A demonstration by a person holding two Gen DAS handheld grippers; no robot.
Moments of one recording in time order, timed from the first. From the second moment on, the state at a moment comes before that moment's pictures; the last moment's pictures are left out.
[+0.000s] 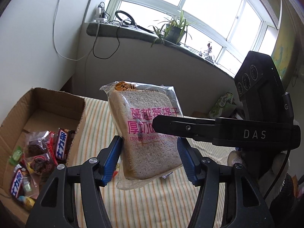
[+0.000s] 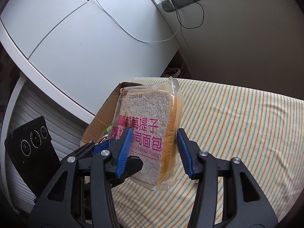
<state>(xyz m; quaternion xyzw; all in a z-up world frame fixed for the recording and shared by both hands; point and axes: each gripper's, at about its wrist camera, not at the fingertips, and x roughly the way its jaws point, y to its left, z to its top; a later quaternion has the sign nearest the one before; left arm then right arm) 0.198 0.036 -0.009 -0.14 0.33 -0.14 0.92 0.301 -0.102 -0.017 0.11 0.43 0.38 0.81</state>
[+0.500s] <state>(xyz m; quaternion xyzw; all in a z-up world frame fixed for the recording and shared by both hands) 0.155 0.107 0.004 -0.16 0.29 -0.09 0.94 0.271 -0.002 0.010 0.05 0.41 0.42 0.81</state>
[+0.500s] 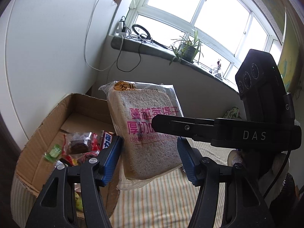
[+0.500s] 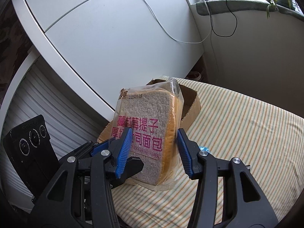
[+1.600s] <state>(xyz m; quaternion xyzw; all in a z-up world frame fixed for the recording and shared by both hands) 0.147 0.174 -0.034 -0.16 0.32 -0.02 0.93 0.272 0.095 -0.034 -0.02 0.43 0.41 0.80</state>
